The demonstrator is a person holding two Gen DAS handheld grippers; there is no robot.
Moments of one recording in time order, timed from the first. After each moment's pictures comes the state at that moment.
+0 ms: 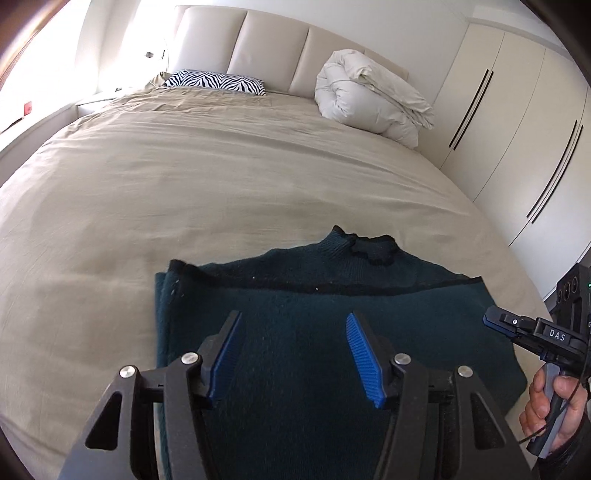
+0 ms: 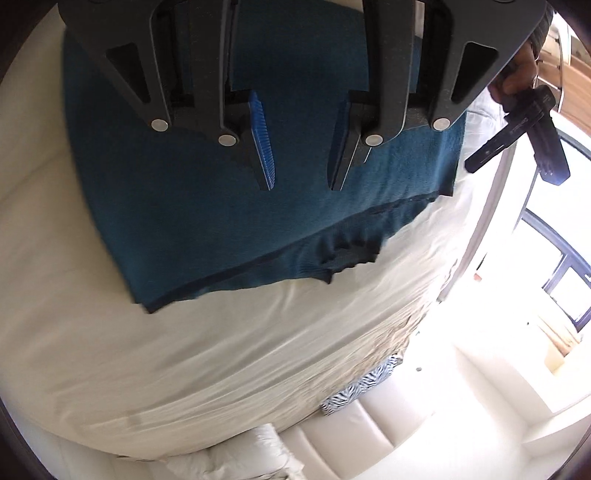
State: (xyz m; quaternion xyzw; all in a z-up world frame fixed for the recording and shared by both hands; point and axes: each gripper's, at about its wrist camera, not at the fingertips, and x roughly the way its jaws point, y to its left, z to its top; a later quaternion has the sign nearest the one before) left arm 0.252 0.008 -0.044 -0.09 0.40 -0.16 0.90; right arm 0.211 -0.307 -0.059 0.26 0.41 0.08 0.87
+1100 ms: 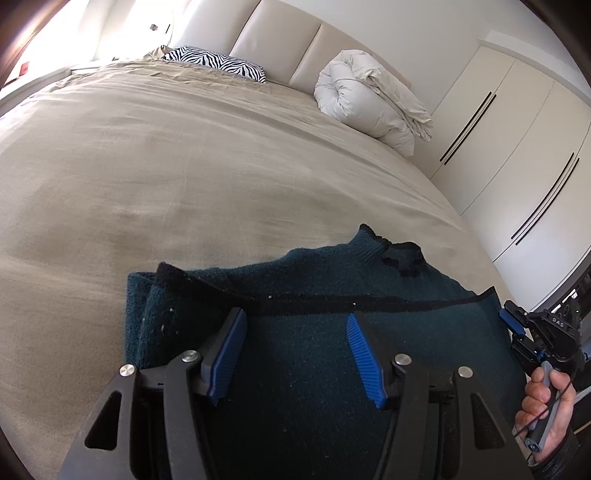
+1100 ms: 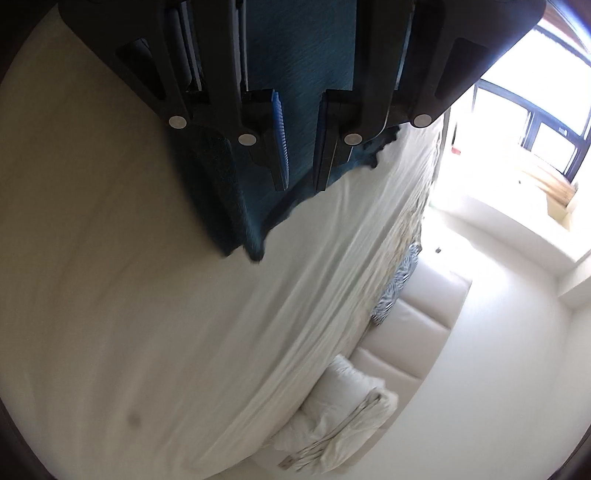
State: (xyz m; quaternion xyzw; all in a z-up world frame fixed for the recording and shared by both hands) left arm 0.291 0.027 -0.097 -0.17 0.40 -0.20 0.88; right arm 0.220 -0.382 -0.079 0.43 0.29 0.02 0.85
